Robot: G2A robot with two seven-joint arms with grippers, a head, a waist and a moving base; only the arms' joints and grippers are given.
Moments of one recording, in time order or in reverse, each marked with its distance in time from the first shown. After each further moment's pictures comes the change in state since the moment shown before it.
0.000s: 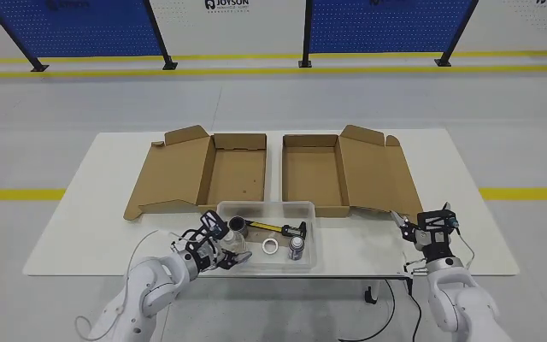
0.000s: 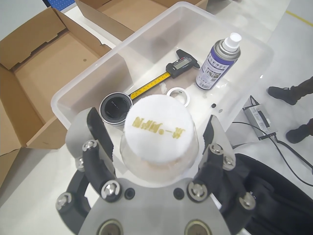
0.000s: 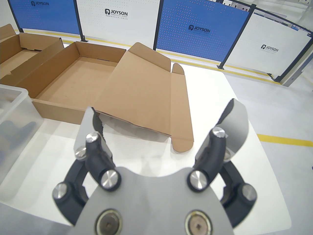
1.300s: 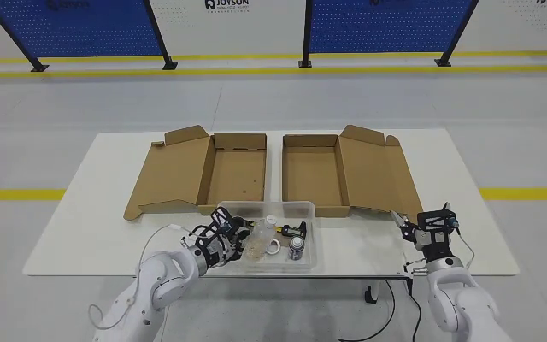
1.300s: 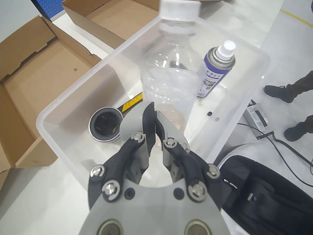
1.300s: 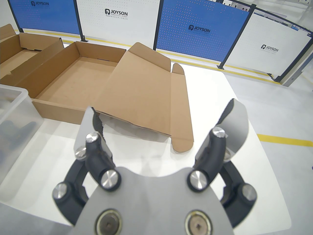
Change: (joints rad) left arm -0.080 0.004 0.092 0.040 -0.010 0.023 0.003; right arm 0.000 0.000 0.000 0.000 0.000 0.000 0.000
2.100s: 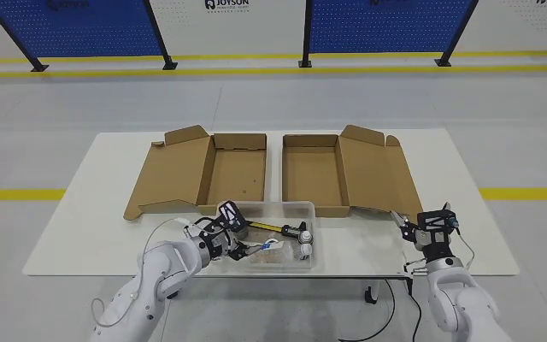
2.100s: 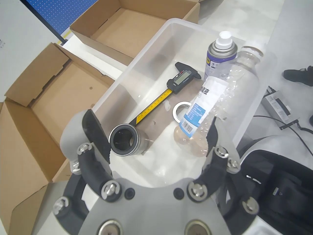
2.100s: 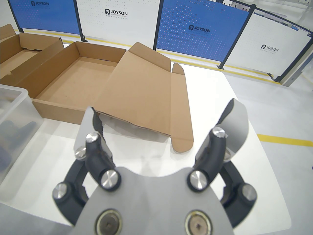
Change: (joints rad) left arm -0.051 0.014 0.018 -0.070 0.129 -0.040 -0.033; right arm 0.000 0.000 0.000 0.000 0.000 0.000 0.000
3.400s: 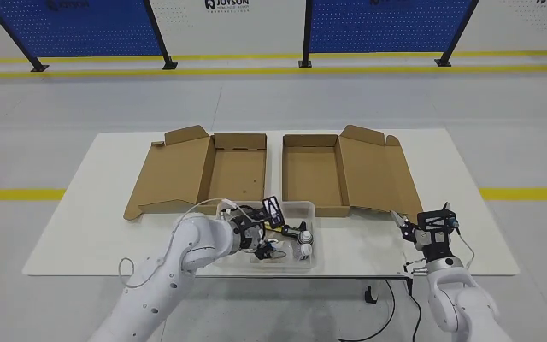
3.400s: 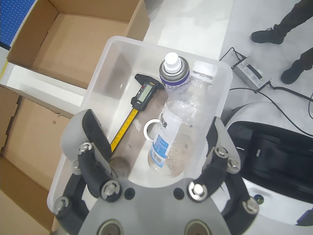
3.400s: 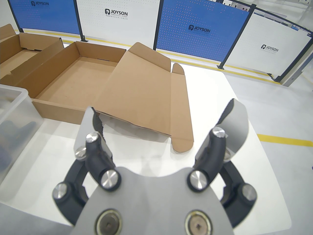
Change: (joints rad) left arm -0.299 -0.041 0.261 0.110 -0.234 -0.073 -0.351; right arm 0.000 0.000 0.000 0.000 0.000 0.000 0.000
